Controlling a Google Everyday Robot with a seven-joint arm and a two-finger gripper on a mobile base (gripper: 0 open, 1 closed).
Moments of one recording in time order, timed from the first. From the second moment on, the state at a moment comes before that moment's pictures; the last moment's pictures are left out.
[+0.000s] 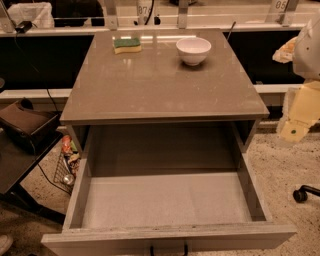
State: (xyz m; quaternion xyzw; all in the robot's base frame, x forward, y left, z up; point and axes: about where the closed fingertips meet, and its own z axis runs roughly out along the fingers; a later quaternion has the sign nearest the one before) arm 0.438 -0.216 0.979 -0.60 0.78 -0.04 0.16
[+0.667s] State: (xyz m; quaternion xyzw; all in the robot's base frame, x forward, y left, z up) arm 0.407 -0.231 0.943 -0.60 0.78 -0.03 0.17
